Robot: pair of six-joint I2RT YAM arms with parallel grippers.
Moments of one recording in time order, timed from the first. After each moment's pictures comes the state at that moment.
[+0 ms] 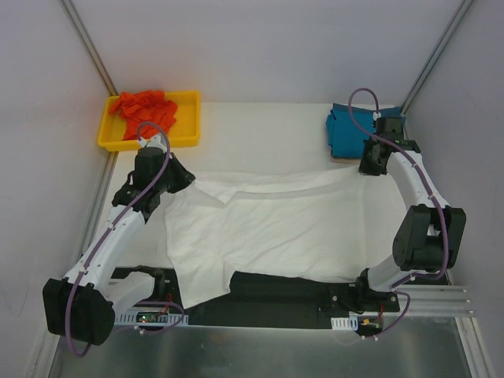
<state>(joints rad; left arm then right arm) -0.20 1.05 0.83 -0.37 0.11 -0.62 -0.03 1.56 1.27 -0.72 0.06 0.16</state>
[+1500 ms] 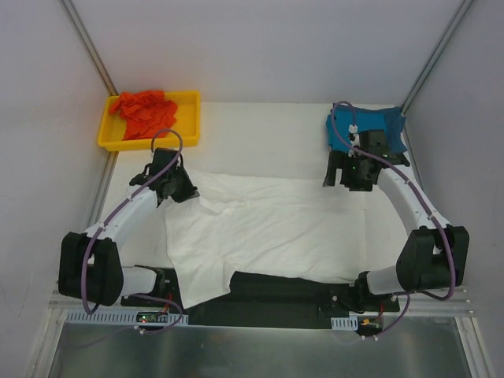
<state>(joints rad) -0.20 1.25 0.81 -0.50 0.12 -0.72 0.09 1.42 1.13 -0.79 -0.14 0.20</state>
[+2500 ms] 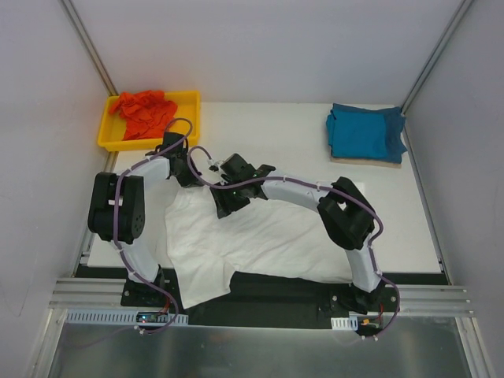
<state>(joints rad) -0.12 1.77 1.08 -0.39 0.24 -0.65 0.93 2.05 1.54 -0.48 -0.25 0.31</state>
